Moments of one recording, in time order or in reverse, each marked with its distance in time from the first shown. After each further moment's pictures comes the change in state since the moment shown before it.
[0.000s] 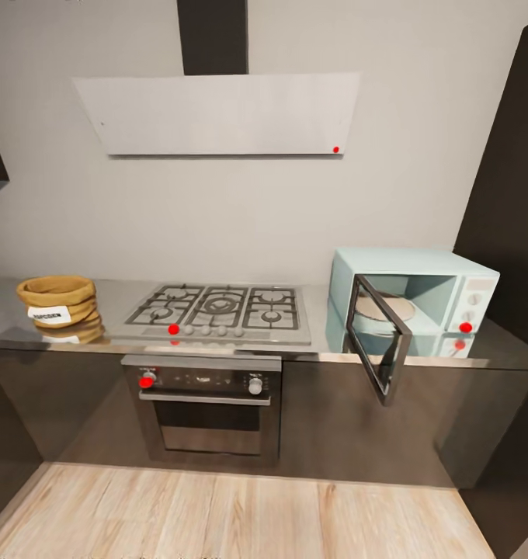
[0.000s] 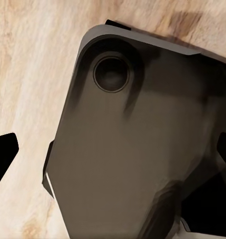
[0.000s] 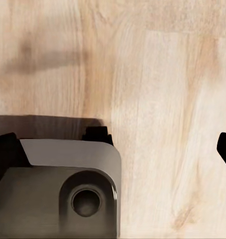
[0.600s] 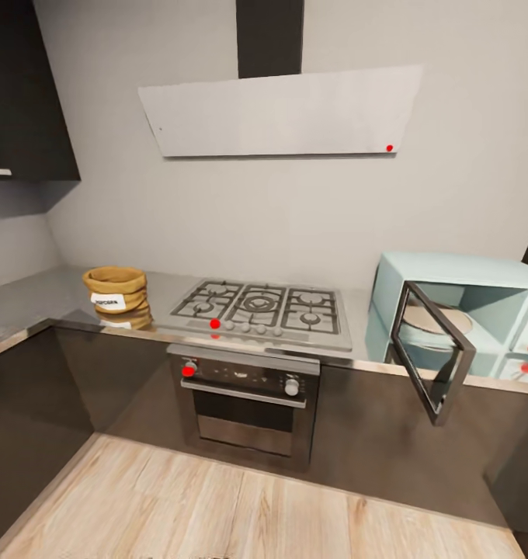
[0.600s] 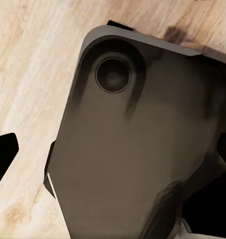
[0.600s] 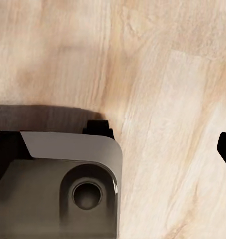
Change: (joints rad) left arm 0.000 0.000 0.000 -0.001 0.000 -0.001 0.006; right arm 0.000 0.003 0.006 0.000 0.008 0.024 0.003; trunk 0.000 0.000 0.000
